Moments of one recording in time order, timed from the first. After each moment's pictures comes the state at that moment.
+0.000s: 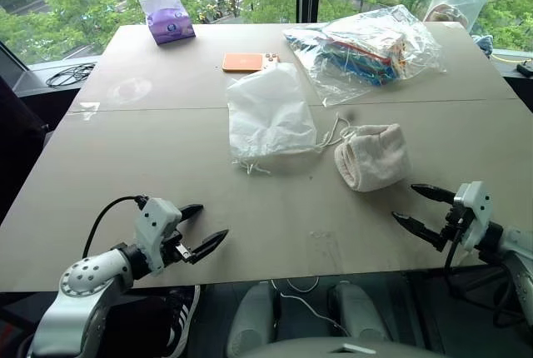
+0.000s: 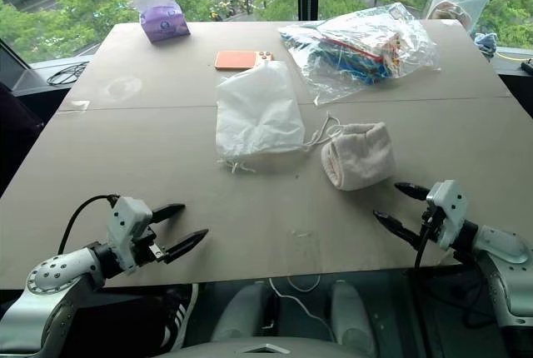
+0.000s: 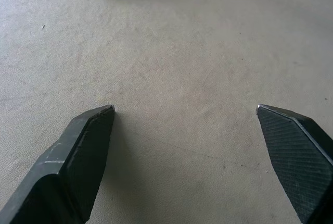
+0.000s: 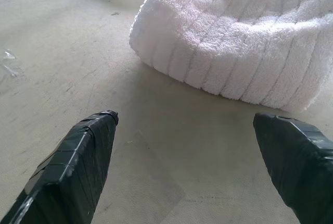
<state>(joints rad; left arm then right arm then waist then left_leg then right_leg) 0.33 0.67 0.26 -0.34 -0.41 0.31 -0.82 0.13 -0.64 -0.21 -0.10 0.42 0.11 0.99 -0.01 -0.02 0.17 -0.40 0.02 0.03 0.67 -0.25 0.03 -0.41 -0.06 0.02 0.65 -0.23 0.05</state>
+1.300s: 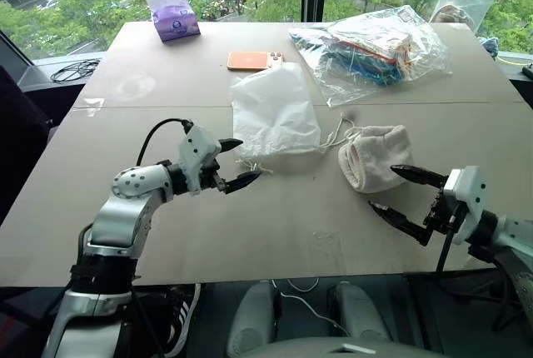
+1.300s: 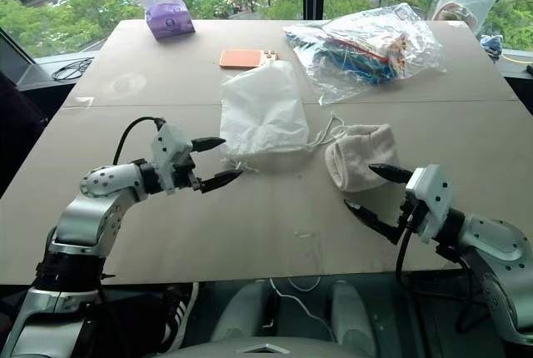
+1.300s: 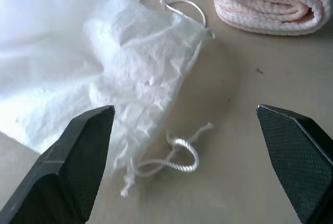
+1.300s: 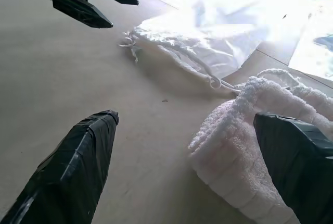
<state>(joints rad) -0.40 0.65 -0.01 0.02 -0.30 0.25 -0.97 0.15 -0.66 -0.19 -0.58 0.52 0.37 0.78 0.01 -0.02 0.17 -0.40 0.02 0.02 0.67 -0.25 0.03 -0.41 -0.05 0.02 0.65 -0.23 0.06</state>
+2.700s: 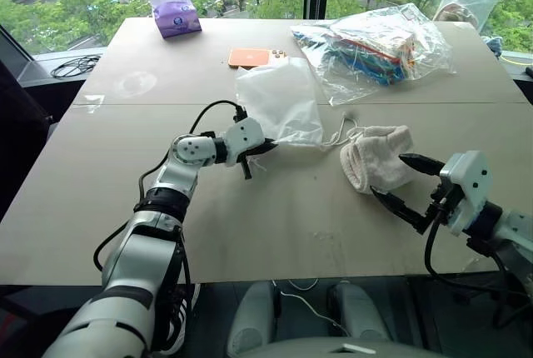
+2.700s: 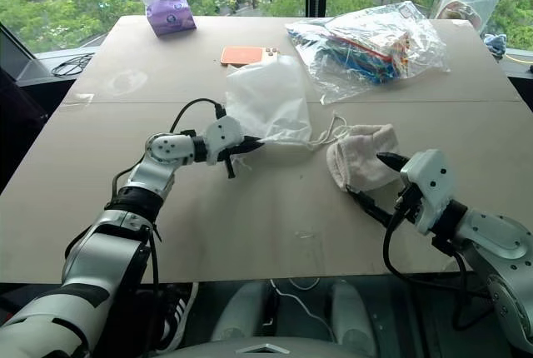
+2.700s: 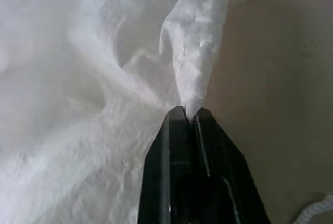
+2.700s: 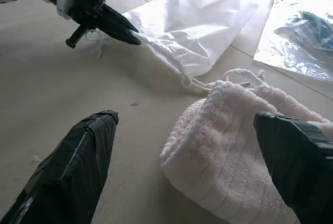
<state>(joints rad) -0.79 0.48 -0.16 0.81 0.00 -0.34 -1.02 0.12 -0.69 -0.24 -0.75 0.56 0.59 0.60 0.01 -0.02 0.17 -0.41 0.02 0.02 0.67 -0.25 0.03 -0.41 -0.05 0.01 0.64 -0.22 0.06</state>
